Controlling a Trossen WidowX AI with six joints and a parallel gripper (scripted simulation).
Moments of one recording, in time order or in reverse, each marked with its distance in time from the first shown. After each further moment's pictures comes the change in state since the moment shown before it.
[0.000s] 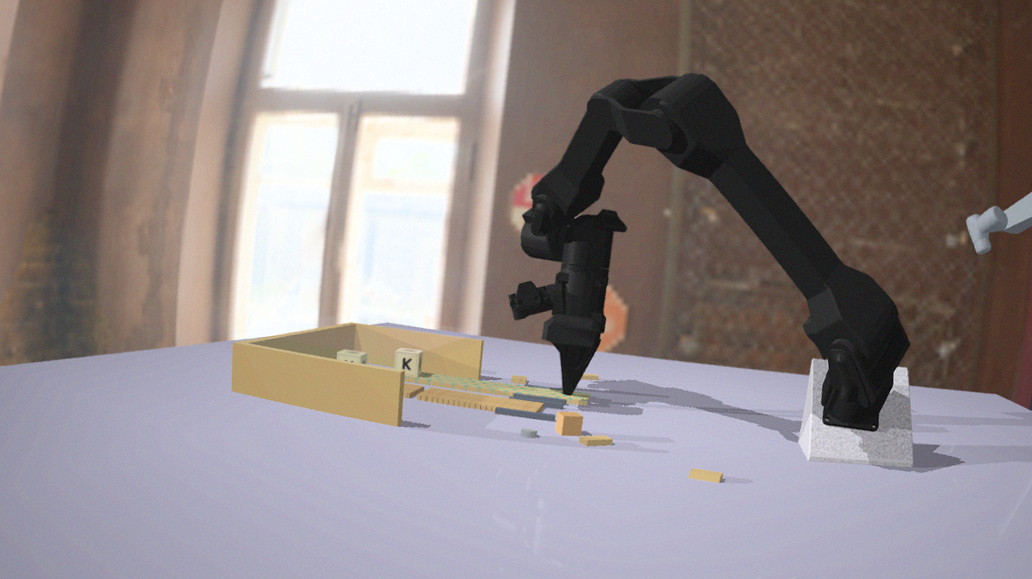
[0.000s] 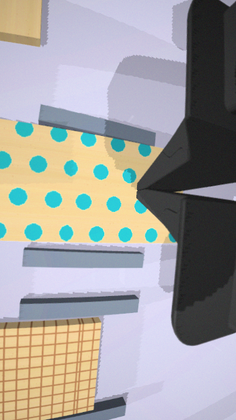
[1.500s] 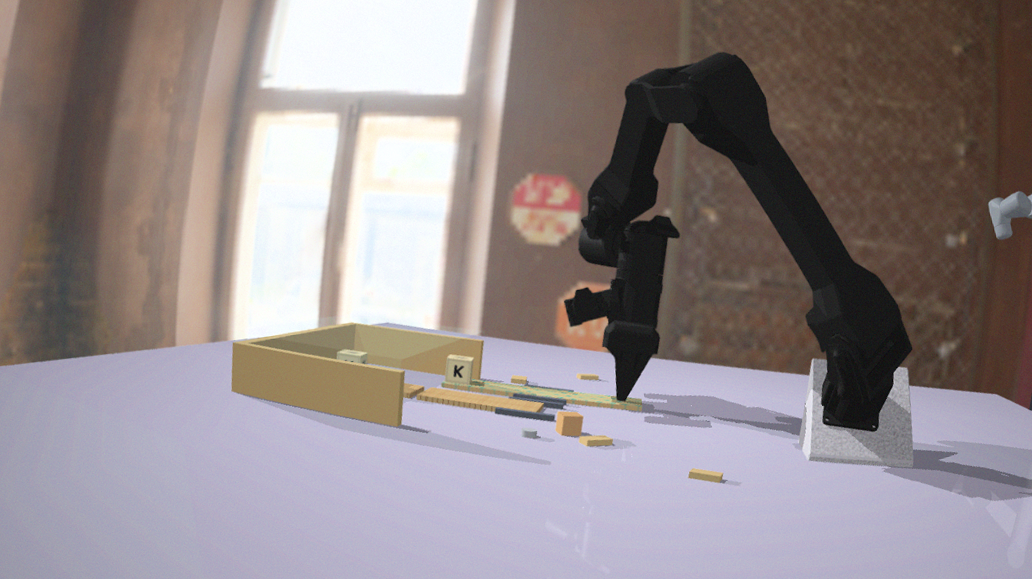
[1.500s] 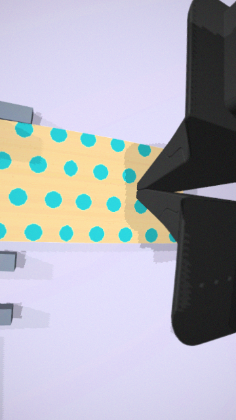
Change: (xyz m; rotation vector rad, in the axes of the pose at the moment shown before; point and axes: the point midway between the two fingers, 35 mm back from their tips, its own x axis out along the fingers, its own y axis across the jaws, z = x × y) arm -0.002 0.000 -0.067 0.001 0.001 -0.007
